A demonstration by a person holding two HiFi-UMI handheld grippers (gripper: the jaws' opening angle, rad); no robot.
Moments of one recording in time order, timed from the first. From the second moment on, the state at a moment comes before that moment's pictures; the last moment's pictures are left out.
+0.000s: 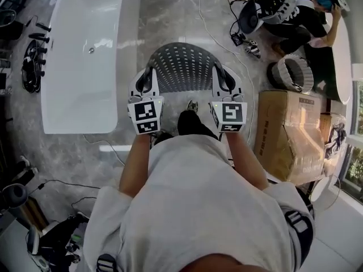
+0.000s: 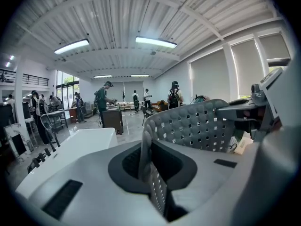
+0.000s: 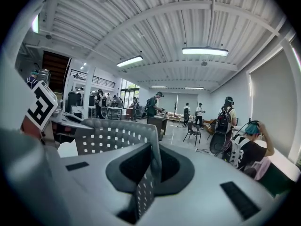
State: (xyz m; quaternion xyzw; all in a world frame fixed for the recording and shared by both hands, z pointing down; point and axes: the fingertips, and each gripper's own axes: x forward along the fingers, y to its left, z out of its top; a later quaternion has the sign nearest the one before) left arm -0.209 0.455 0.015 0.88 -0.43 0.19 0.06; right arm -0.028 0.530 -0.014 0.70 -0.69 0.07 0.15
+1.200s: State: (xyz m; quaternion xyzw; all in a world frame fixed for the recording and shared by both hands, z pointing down) left arm -0.172 0.244 0.097 0.83 -0.50 0.22 0.11; right arm 0.003 0.310 0.075 0.52 -0.81 0.06 0.25
